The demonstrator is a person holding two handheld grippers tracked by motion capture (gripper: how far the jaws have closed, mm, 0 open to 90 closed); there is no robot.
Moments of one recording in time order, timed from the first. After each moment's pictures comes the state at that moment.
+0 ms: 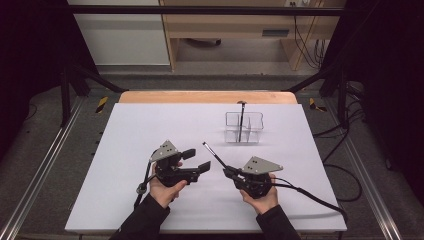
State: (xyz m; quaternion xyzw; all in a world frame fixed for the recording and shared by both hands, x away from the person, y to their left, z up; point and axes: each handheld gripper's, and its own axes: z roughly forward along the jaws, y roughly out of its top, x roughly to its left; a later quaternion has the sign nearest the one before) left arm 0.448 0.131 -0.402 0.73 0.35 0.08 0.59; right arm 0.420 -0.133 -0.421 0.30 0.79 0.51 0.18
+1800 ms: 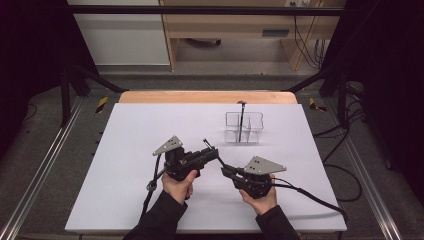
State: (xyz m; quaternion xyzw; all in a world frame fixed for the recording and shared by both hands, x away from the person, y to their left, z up) left arm 0.453 0.110 -0.395 0.66 0.37 0.01 0.65; right arm 0.418 -0.132 -0.418 0.29 0.77 0.55 0.16
